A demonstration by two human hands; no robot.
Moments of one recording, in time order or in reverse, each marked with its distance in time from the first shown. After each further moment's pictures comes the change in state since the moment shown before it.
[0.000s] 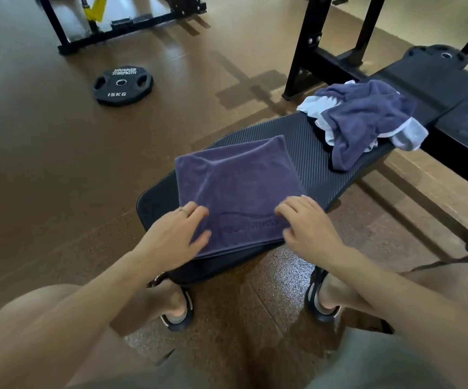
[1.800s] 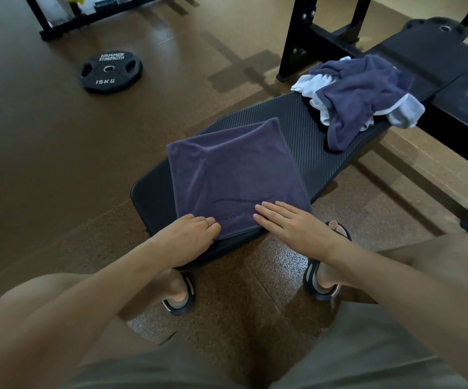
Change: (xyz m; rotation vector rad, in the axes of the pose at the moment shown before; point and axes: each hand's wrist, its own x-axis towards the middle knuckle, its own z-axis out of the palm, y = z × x) left_hand 0.005 0.015 0.030 0.168 -0.200 0.356; right_hand -0.024 0.021 0.043 -0.310 -0.112 -0.505
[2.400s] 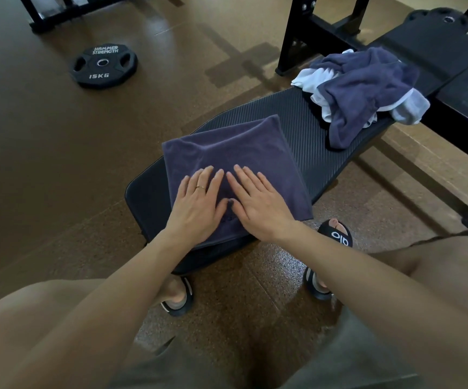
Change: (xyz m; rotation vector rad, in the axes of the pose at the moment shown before) left_hand 0.048 -0.006 0.004 -0.123 0.233 -0.499; right_hand 0.093 -0.019 -0.017 0.316 -0.021 0.487
